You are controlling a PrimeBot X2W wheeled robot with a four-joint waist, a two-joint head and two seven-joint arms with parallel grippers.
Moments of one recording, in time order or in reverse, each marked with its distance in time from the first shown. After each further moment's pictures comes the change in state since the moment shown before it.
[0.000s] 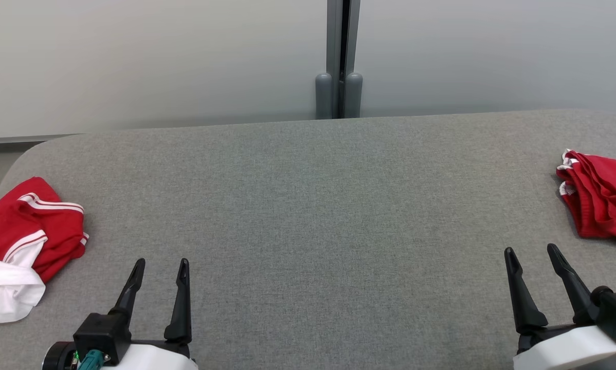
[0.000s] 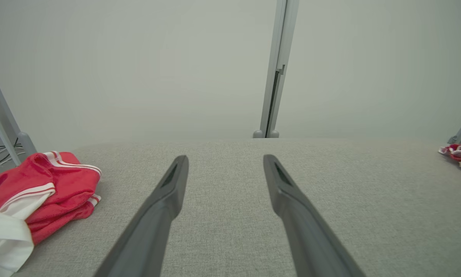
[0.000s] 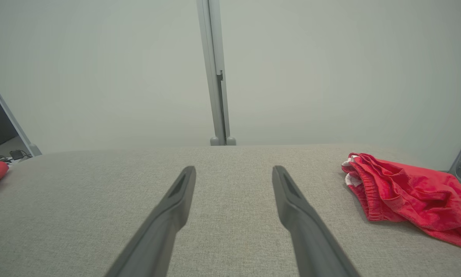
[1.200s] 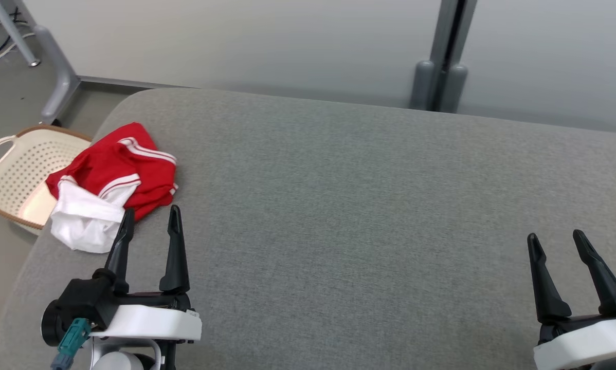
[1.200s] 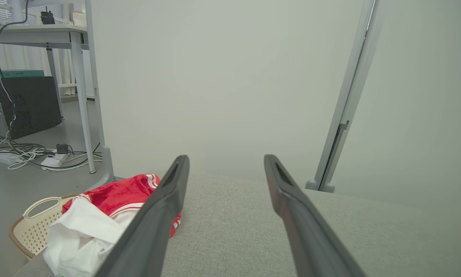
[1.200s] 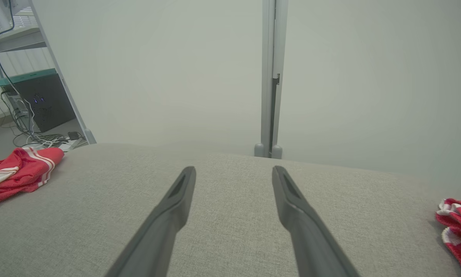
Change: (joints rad) left arm -0.138 -0.064 0.038 0.043 -0.032 -0.011 -0.100; right arm 0.007 -0.011 -0.047 -0.102 -0.009 -0.001 0.051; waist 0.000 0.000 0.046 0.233
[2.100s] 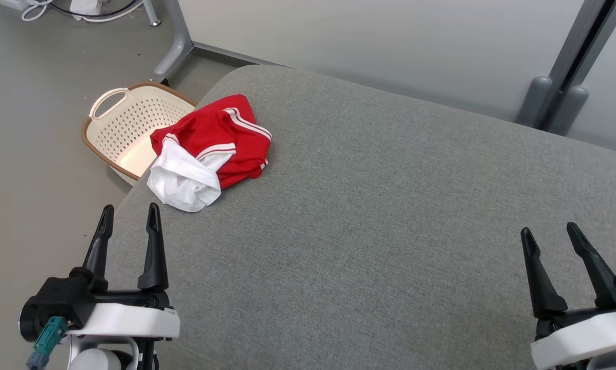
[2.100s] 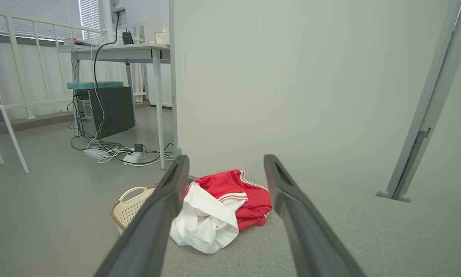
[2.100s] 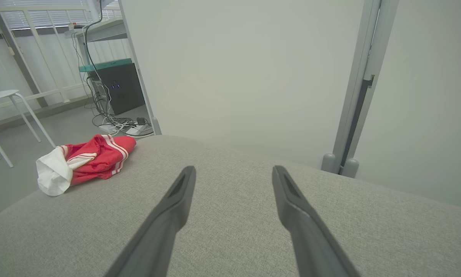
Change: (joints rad) left arm 0.000 -0.034 0.144 0.040 0.079 -0.149 -0.004; right arm -0.012 -0.014 0.020 -0.028 0.003 0.000 0.040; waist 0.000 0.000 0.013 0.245
